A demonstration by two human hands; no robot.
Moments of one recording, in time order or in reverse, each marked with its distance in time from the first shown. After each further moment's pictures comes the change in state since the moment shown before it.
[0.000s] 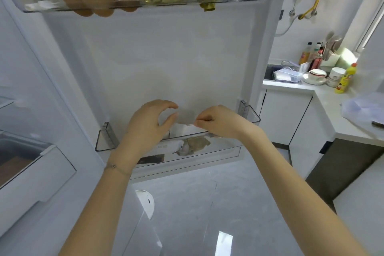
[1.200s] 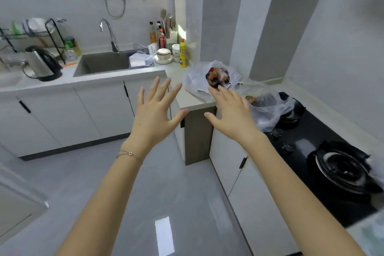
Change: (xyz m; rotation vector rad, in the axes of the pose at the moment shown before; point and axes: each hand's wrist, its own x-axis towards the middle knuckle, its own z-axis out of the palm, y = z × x) left_hand 0.132 0.411 0.390 -0.042 -0.221 0.534; right_hand -0.328 0.410 -0.205 -0.436 0.566 0.706
